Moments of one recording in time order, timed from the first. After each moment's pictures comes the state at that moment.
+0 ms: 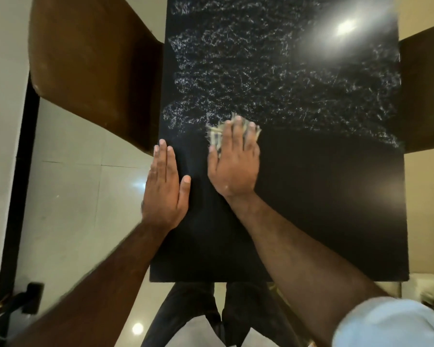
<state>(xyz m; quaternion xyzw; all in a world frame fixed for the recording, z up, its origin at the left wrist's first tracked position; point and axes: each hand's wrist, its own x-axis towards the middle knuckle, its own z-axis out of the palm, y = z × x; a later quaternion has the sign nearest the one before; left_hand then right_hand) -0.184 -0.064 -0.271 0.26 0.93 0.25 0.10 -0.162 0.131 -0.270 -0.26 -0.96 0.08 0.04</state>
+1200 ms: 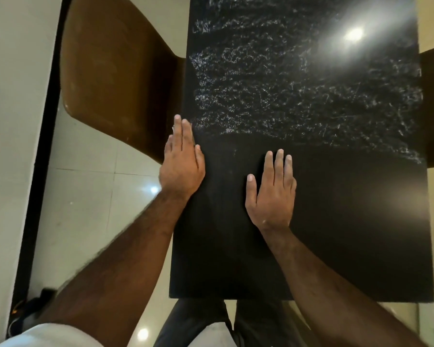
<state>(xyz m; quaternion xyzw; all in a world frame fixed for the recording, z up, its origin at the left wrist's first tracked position) -0.283 -0.020 -0.270 0.18 0.96 0.18 0.13 -0.113 0.141 -0.274 -0.32 -0.94 0.08 0.05</state>
